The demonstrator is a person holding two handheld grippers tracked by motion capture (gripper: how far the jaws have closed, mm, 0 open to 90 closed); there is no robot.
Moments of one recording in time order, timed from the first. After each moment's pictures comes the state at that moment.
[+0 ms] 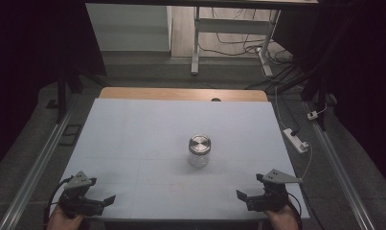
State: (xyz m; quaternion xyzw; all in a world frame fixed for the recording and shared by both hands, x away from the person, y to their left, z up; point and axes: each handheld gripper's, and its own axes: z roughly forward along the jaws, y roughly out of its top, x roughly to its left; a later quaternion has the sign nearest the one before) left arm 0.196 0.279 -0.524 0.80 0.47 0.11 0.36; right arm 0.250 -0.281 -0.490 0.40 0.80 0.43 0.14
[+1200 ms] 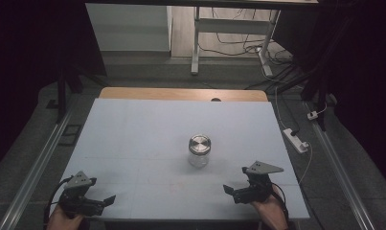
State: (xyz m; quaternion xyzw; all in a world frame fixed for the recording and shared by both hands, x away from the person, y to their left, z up) left arm 0.197 0.280 -0.524 0.80 0.46 0.11 0.37; right arm 0.276 -0.245 -0.494 0.36 0.82 0.43 0.12
